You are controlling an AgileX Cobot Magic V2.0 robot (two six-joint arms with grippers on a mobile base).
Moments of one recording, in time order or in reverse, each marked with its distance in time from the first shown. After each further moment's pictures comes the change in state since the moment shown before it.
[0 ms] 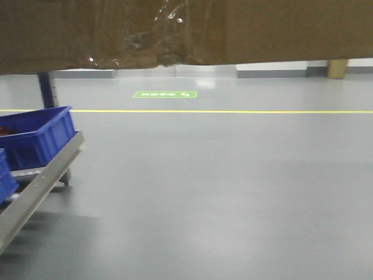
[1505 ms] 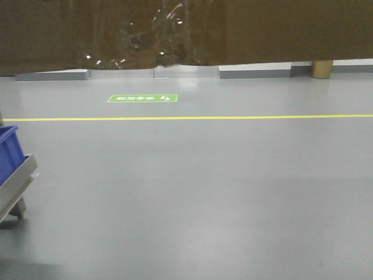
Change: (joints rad) left arm 0.000 0.000 0.000 -0.002 0.002 0.000; right arm 0.000 -0.002 0.000 0.000 0.004 0.000
